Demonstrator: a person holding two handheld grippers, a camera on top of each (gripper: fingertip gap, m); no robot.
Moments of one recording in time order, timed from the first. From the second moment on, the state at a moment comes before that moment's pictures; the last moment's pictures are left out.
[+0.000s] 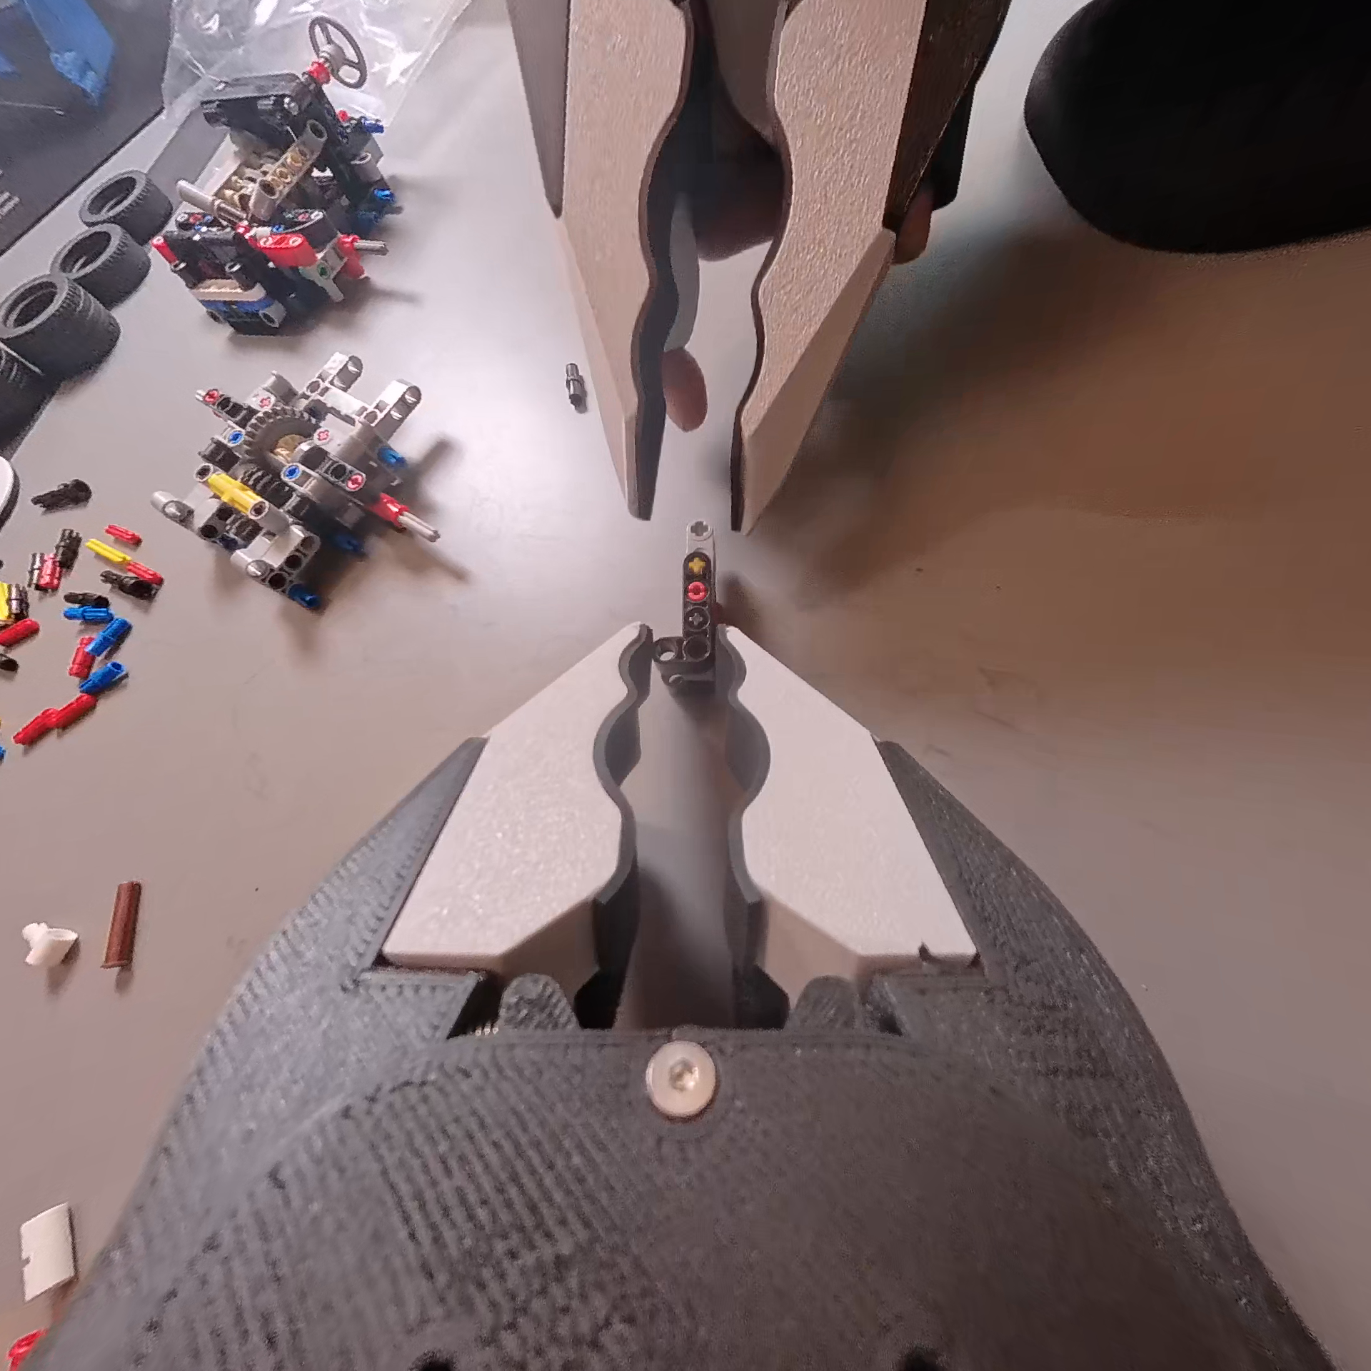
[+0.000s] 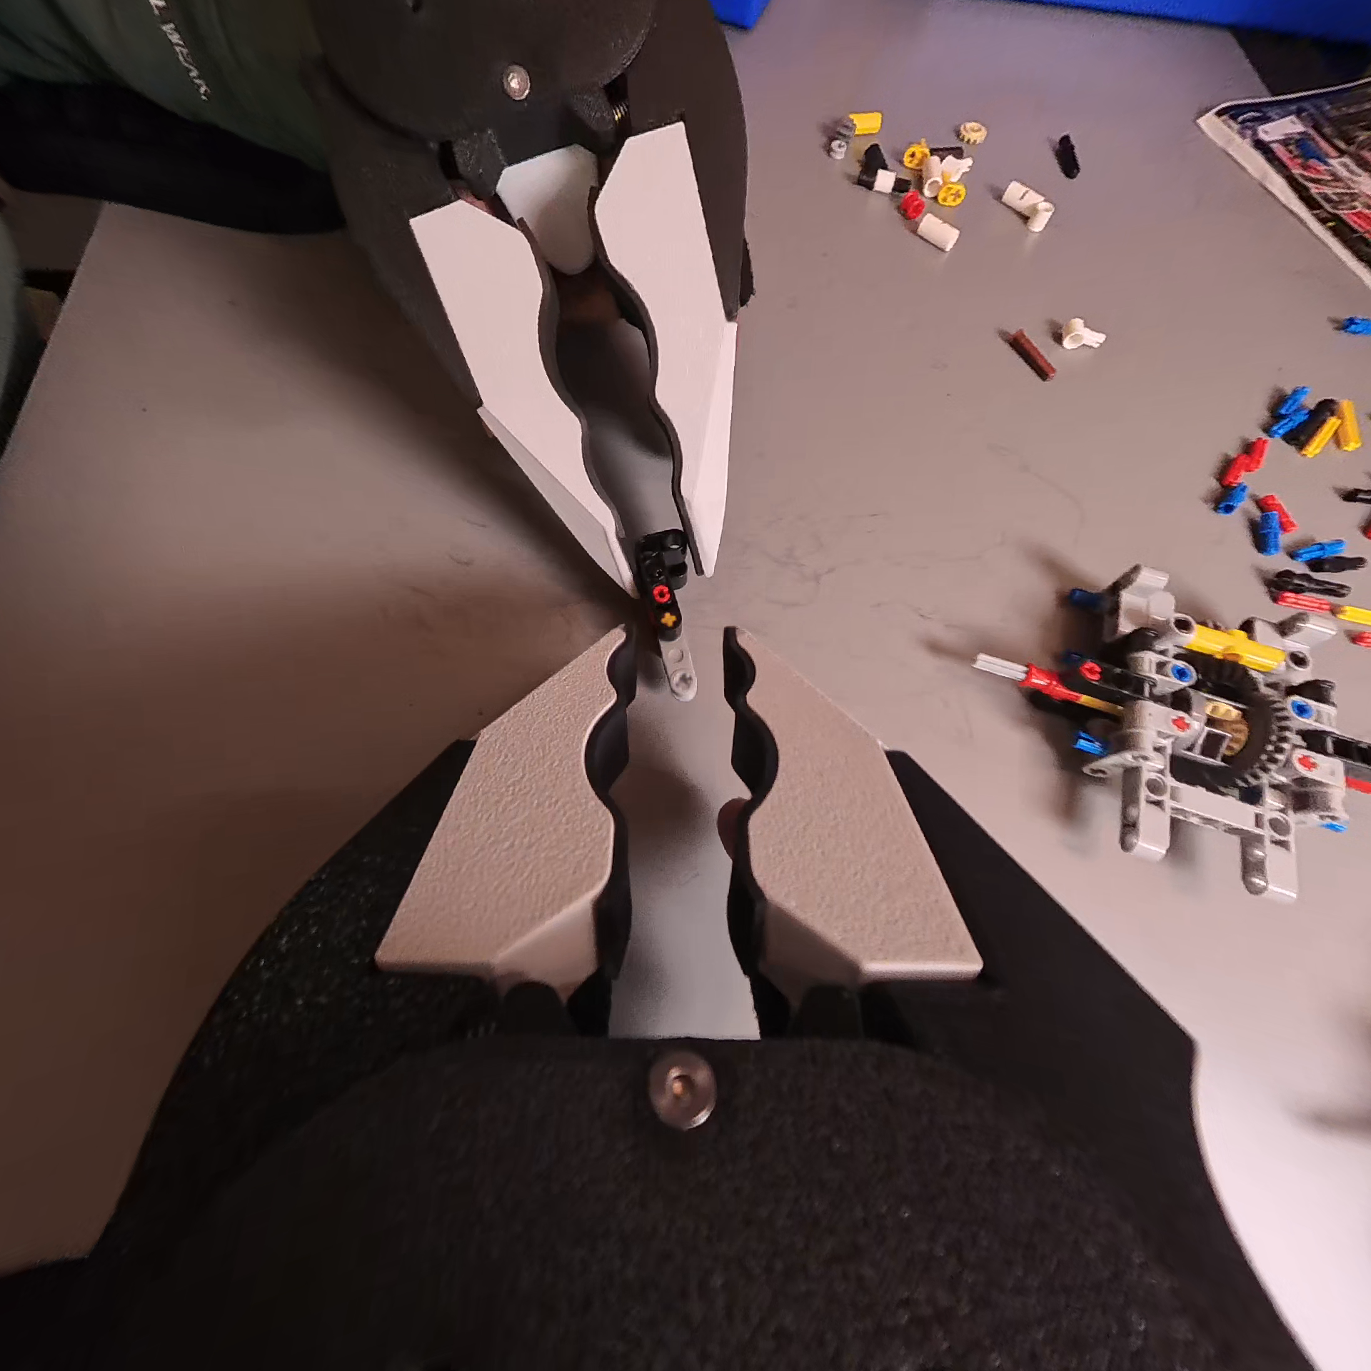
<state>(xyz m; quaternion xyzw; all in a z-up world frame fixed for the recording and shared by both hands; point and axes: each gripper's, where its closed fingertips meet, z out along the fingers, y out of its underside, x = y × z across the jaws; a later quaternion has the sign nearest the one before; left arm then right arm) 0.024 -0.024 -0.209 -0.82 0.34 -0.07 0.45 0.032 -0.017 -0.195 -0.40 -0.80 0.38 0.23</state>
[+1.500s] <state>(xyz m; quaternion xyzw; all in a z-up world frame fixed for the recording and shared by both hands) 0.003 -0.033 -0.145 -0.76 0.28 -0.22 0.55 0.022 -0.021 -0.092 -0.44 -0.49 0.75 0.03</state>
